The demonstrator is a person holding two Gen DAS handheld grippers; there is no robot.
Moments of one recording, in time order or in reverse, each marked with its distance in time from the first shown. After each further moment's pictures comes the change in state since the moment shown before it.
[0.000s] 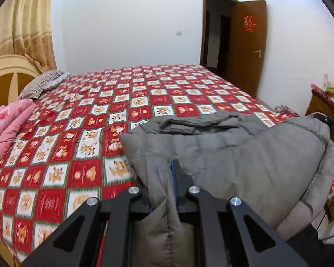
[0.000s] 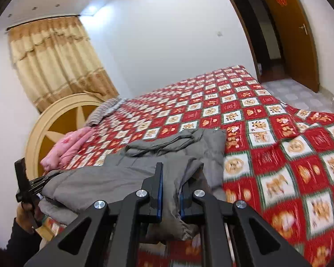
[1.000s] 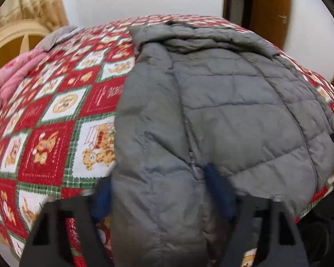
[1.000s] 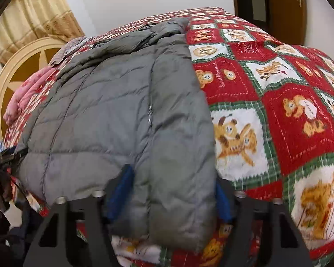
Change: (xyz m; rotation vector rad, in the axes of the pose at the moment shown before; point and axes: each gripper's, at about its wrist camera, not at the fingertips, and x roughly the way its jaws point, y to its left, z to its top) left arm 0.035 -0.036 -0.151 -0.016 0.262 0.119; right arm 0.061 -0.044 -0.169 -0.047 0.374 -0.204
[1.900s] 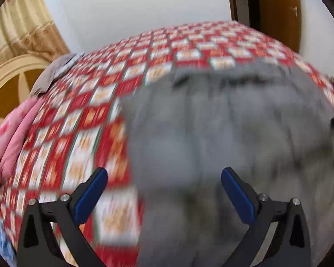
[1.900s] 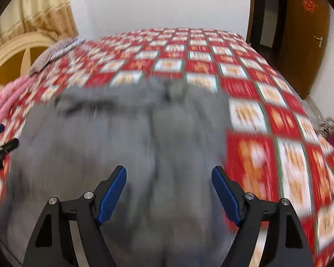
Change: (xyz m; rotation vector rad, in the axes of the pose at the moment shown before) left arm 0.089 -0.001 0.203 0.074 -0.006 0.189; right arm 0.135 0.043 0.277 -0.131 -0.036 -0.121
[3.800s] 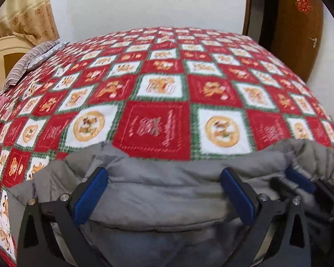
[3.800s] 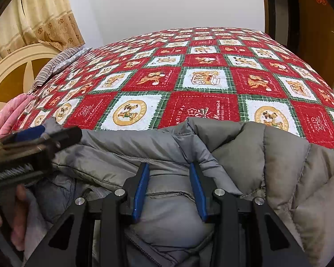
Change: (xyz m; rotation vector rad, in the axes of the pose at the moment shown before) left arm 0.173 -0.091 0.200 -0.188 -0.003 -0.114; right arm 0.167 0.046 0.122 0.047 -0.051 0.128
